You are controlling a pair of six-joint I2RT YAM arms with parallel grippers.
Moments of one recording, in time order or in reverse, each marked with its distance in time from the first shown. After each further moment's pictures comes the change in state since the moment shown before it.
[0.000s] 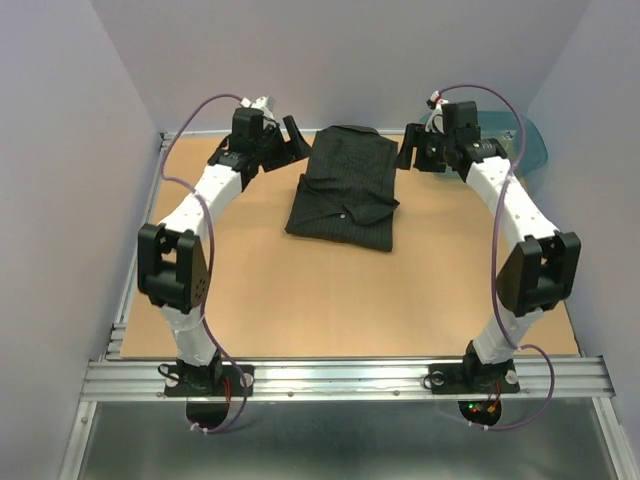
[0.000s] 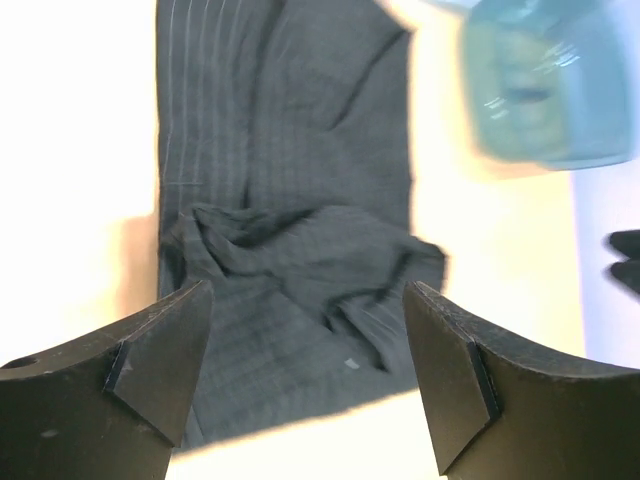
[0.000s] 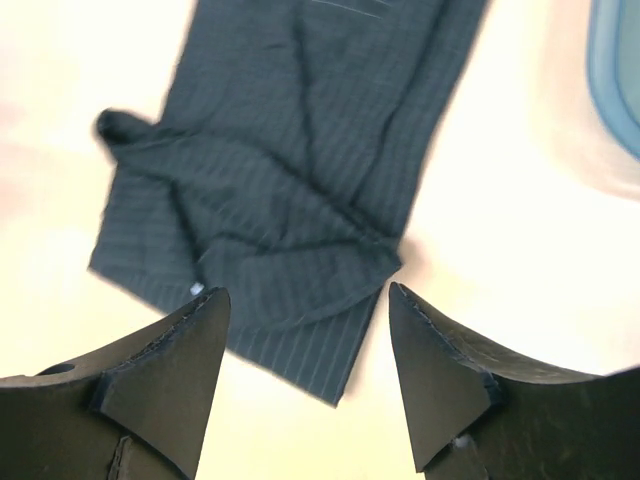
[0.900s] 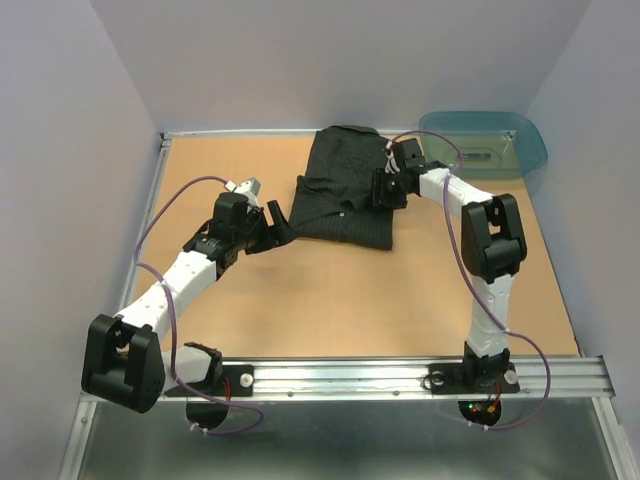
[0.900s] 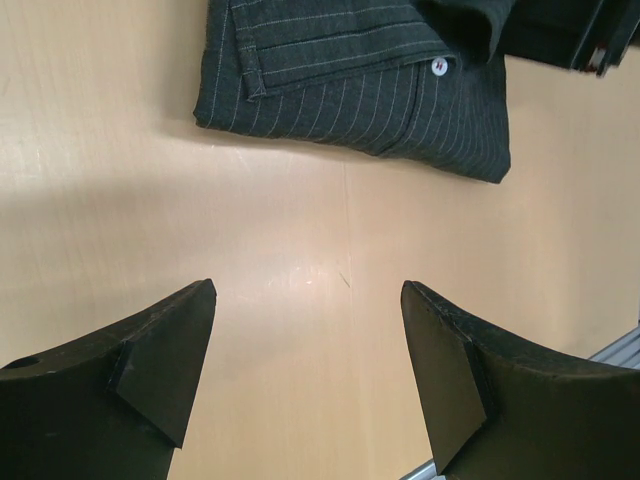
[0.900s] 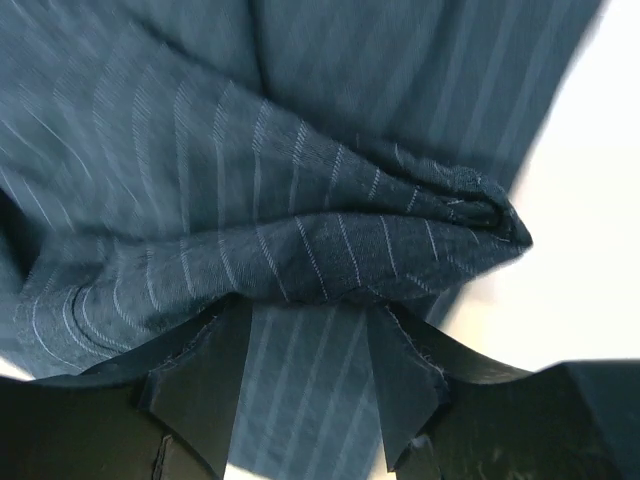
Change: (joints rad) left arm -0.056 -0.653 -0.811 0.025 -0.054 -0.017; right arm 0.121 0.275 -0.127 0.120 0.004 0.060
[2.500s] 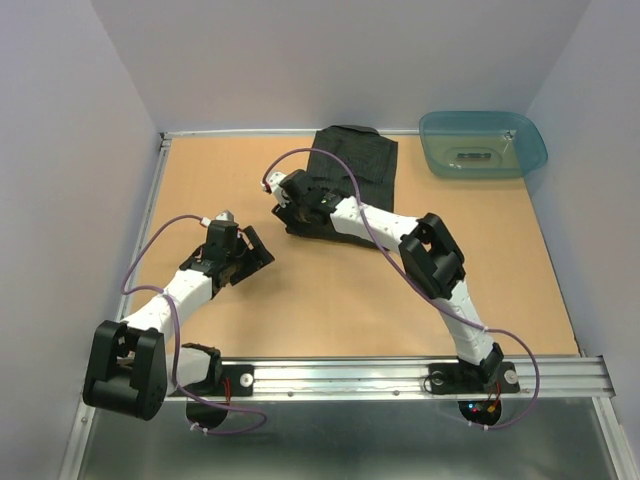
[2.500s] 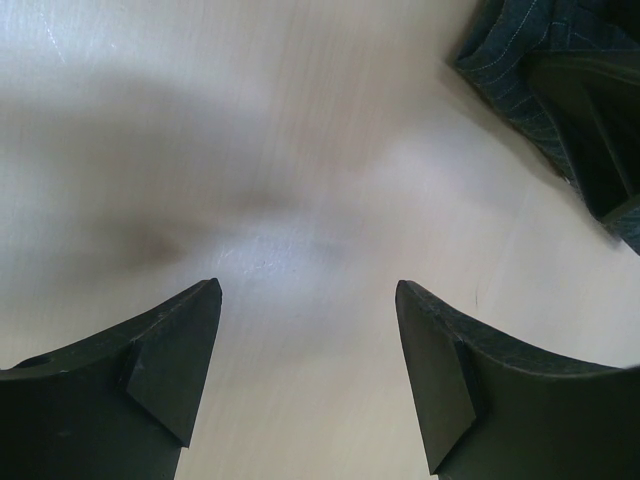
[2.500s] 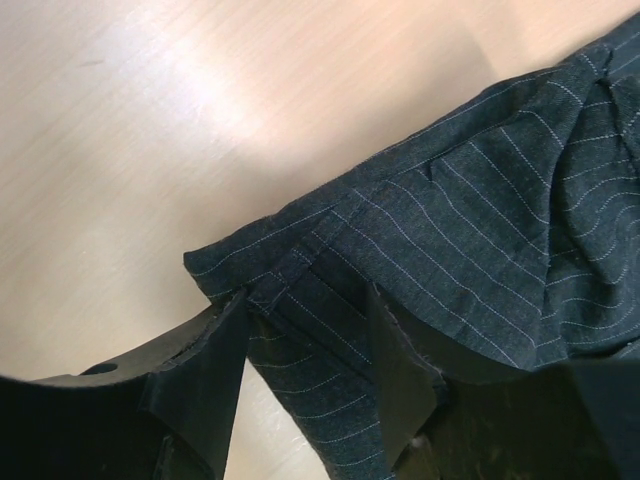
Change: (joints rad) left arm 0.093 -0.042 -0.234 0.007 -0.156 -0.158; right arm 0.537 0.194 0.316 0.063 0.409 -0.513
